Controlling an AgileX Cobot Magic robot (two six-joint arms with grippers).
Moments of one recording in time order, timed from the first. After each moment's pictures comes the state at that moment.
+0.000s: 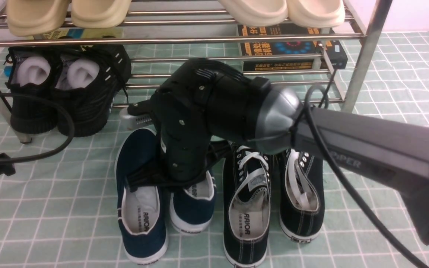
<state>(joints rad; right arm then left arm) 0.94 2.15 -1.94 -0.04 1.08 0.59 0.24 1.26 -0.92 -0.10 1.03 -0.13</state>
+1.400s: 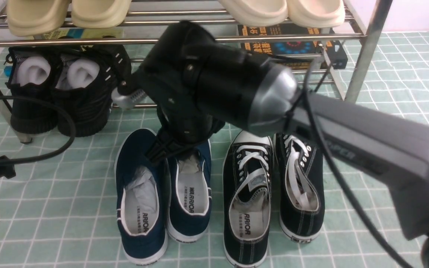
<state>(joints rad) 0.94 2.21 -2.14 -0.35 1.24 0.32 0.24 1.26 -0.92 -0.11 1.06 -0.13</state>
